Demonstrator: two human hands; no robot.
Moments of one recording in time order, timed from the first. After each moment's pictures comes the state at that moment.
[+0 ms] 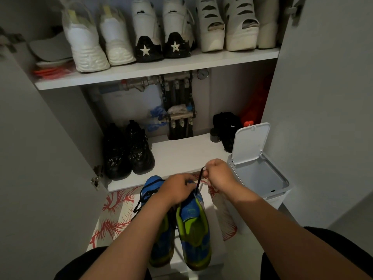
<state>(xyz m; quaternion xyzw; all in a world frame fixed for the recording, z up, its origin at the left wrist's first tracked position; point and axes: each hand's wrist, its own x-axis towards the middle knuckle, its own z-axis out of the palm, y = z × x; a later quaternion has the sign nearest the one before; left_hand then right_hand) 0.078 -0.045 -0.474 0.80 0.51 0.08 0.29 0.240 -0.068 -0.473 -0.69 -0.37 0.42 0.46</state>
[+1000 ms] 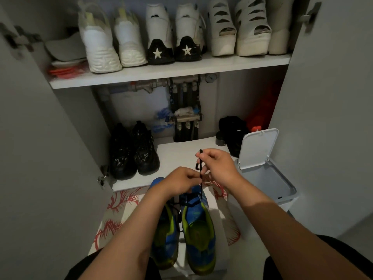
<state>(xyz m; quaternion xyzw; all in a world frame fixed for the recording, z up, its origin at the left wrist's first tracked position) 0.070 -0.035 -0.440 0.74 0.47 0.14 0.46 0.223 -0.065 -0.428 -0.57 -0.49 0.40 0.52</state>
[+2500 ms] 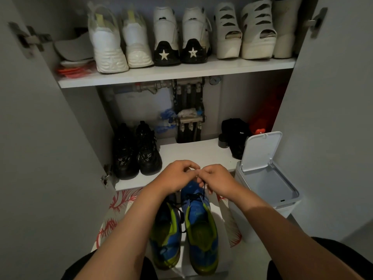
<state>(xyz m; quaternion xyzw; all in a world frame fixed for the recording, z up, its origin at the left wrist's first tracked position) 0.050 -0.030 -0.428 0.77 0.46 0.20 0.39 0.220 -0.072 -0.452 -0.60 -0.59 0.40 0.36</state>
